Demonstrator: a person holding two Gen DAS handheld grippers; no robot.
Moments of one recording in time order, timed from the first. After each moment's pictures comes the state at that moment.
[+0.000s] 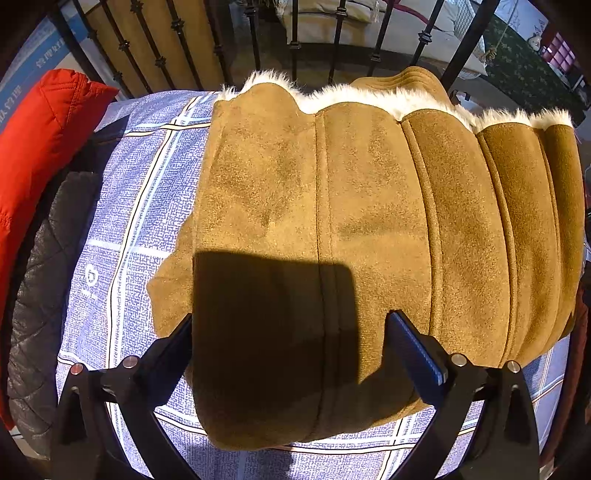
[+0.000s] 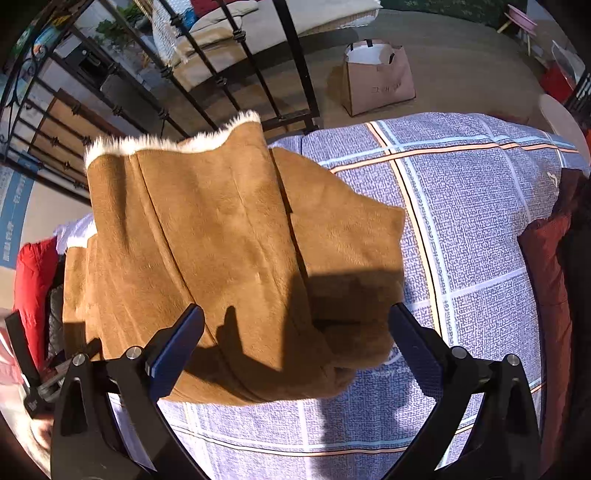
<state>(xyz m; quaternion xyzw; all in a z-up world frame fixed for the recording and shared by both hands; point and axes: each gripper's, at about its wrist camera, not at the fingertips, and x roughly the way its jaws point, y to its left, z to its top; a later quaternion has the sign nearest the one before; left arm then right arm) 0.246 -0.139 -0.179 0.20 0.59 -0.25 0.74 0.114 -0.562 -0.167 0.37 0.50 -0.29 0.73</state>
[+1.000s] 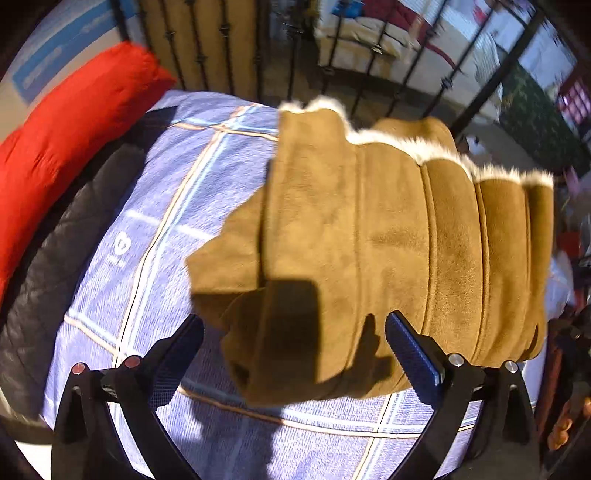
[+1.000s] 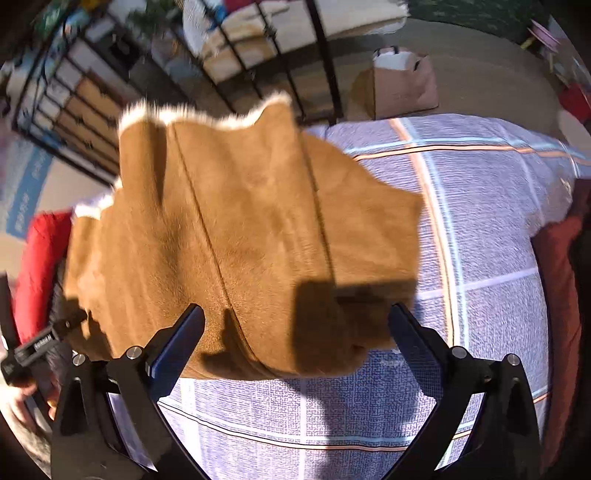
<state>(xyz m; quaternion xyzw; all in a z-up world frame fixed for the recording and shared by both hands) 0.240 -0.081 -0.135 0.10 0.58 -0.21 0.78 0.074 -0.556 -0.160 0.39 0.46 -0.26 0.75</state>
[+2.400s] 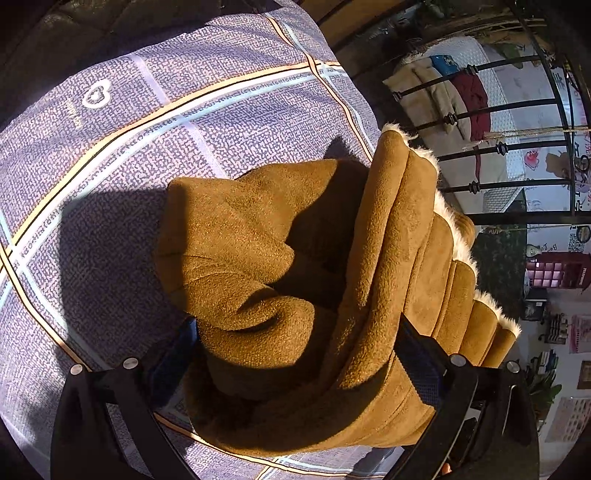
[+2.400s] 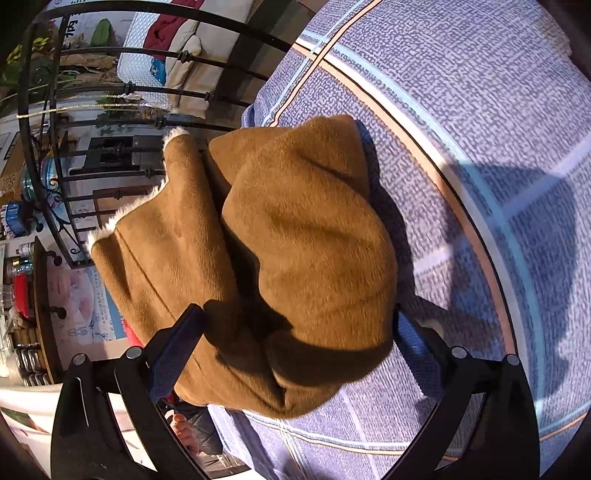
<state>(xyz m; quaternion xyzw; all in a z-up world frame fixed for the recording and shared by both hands) 0.290 -0.035 -0.210 -0.22 0.67 -0.18 0.69 0.046 -0.622 -0.269 0.67 0.35 -0.17 0.63</state>
